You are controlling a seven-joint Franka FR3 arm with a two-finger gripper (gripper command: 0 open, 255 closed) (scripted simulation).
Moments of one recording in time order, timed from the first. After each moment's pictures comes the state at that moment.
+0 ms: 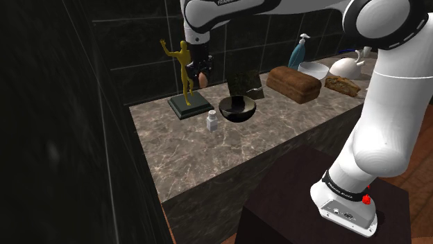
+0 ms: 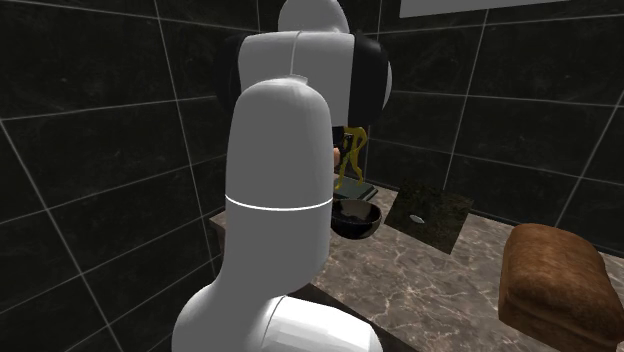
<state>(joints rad) 0.05 0.23 0.11 -1.59 -0.07 1.76 0.21</state>
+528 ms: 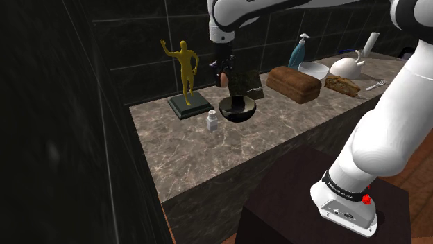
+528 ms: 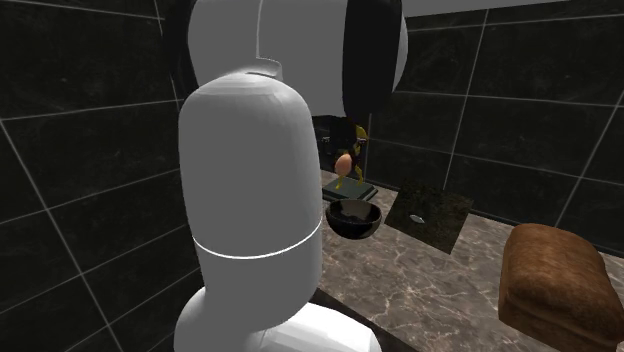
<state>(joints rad) 0.00 -0.02 0.07 -1.89 -0.05 1.82 0.12</state>
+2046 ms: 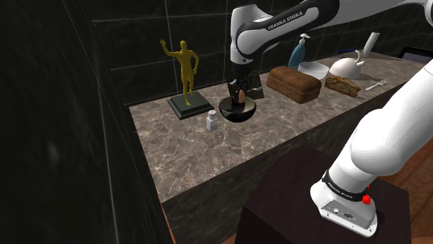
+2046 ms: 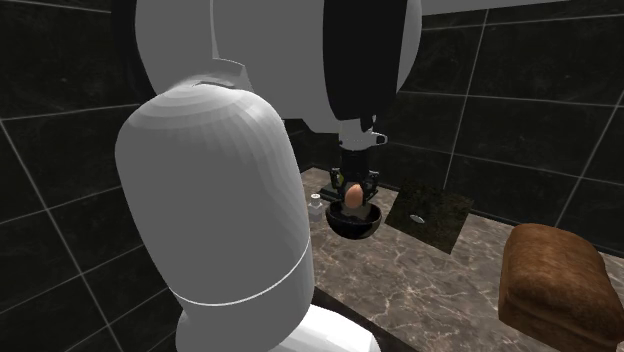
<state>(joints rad) -0.04 -0.18 0.02 -2.25 -0.05 2.03 0.04</state>
